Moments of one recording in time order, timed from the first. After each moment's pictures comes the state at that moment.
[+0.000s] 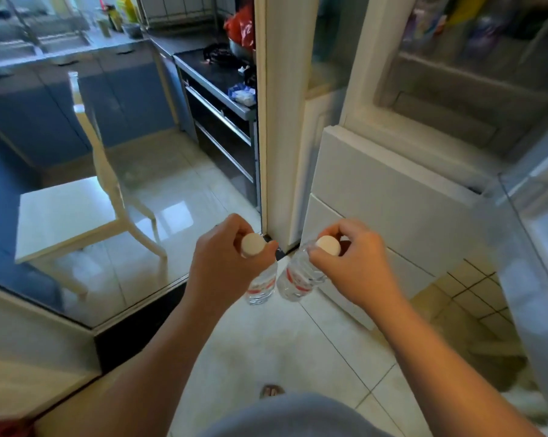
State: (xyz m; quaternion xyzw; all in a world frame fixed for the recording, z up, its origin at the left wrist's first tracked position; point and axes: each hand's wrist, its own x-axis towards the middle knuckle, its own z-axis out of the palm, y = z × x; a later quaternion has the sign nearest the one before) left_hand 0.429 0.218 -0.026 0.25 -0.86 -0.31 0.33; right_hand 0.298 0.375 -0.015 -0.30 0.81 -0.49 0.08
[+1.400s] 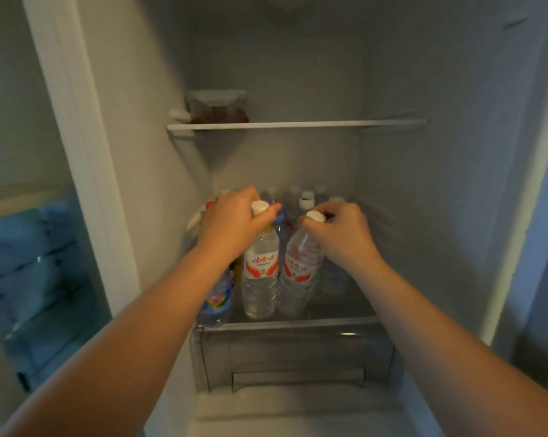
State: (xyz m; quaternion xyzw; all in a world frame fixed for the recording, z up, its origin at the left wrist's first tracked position) left_hand -0.290 0.168 0.238 -0.20 -0.88 -0.25 0.36; right_hand -0.249 0.355 0.222 -0.03 0.82 -0.47 -0.33
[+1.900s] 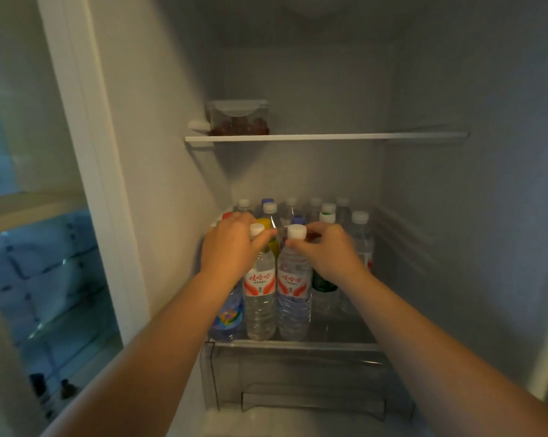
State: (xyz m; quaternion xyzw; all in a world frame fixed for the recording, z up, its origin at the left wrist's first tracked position) left_hand -0.326 0.146 0.210 -0.11 -0.91 -0.18 0.37; right_hand -0.305 0.336 0.207 -0.12 0.83 -0.50 -0.20
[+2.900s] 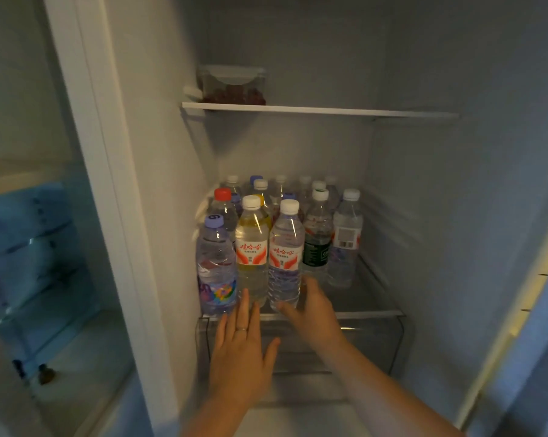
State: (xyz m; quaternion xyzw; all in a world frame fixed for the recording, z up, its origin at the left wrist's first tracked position) left_hand -0.252 0.151 0.001 -0.13 -0.97 -0.11 0.19; right_hand -0.272 0.316 0.053 -0.03 0.86 -0.46 -0.19
